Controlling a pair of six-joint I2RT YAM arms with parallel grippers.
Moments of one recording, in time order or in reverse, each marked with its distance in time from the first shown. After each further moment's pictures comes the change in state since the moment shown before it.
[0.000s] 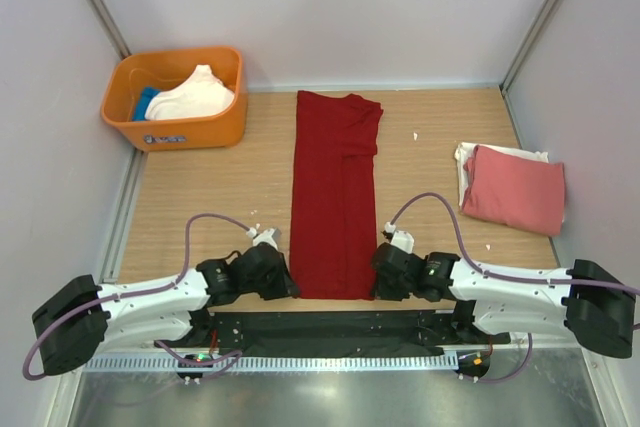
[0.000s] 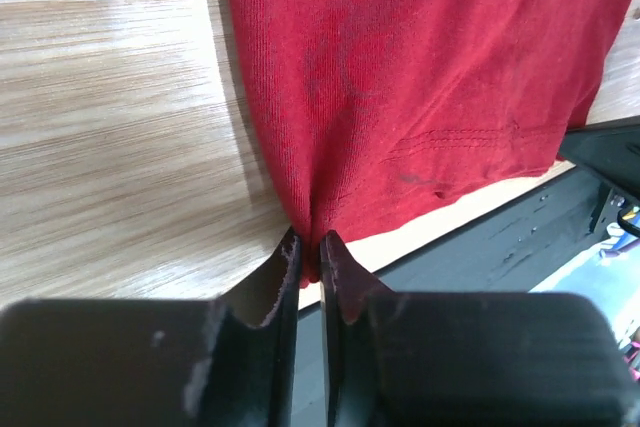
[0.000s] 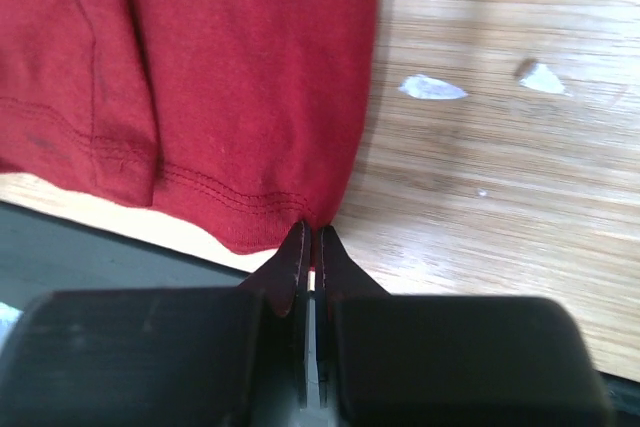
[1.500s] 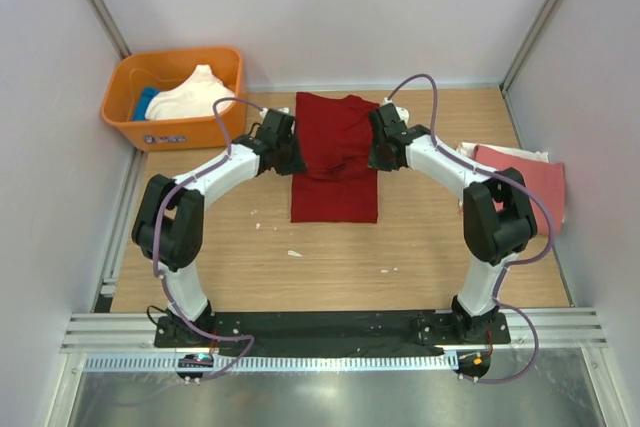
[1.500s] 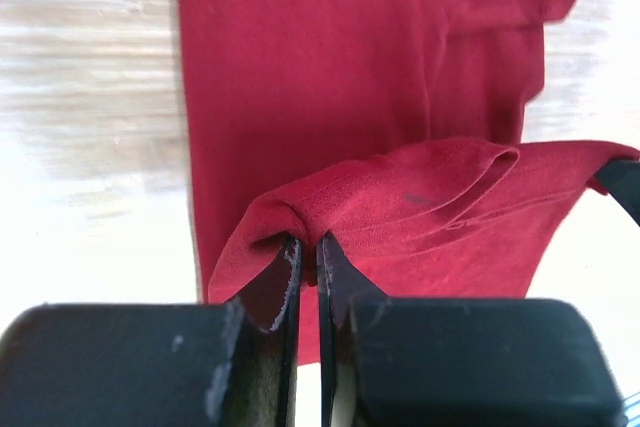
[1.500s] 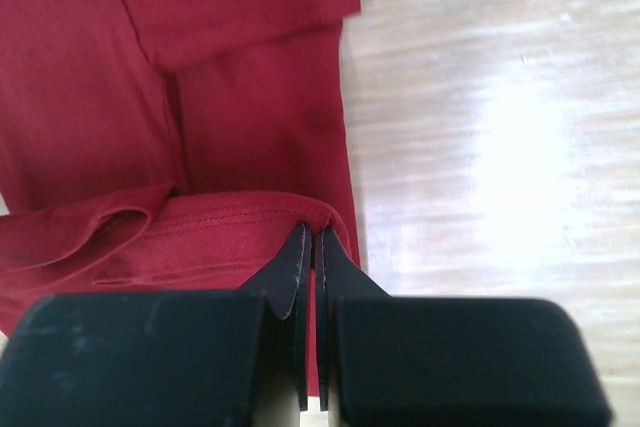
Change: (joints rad) left arm 0.536 0.832 1.046 -0.204 0.056 0.473; right arm -0.666 0.764 0.944 -0.060 0.058 -0.560
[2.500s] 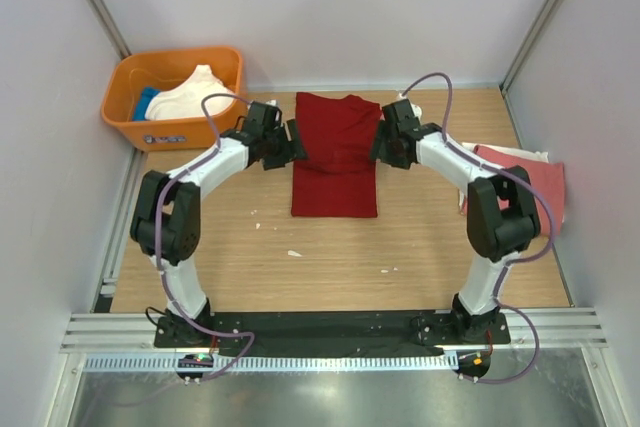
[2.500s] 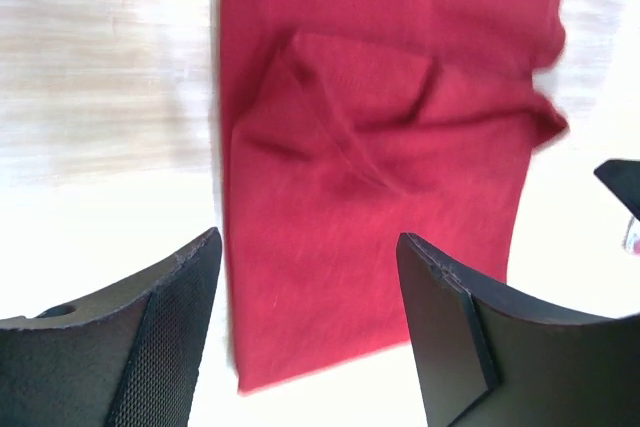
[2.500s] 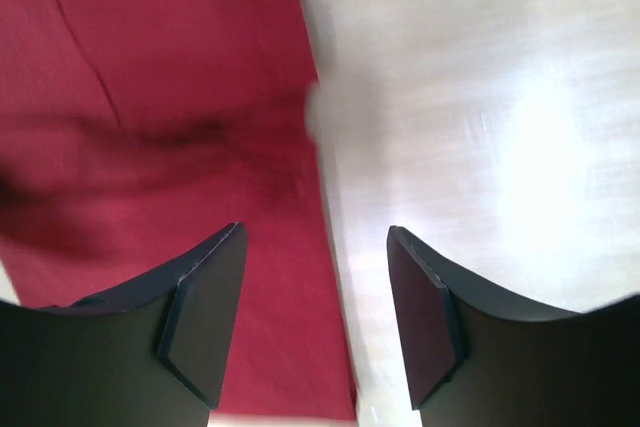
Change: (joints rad) left arm 0.101 0.085 0.088 0.021 0.100 0.031; right arm -0.084 0.090 0.078 0.040 -0.040 -0.006
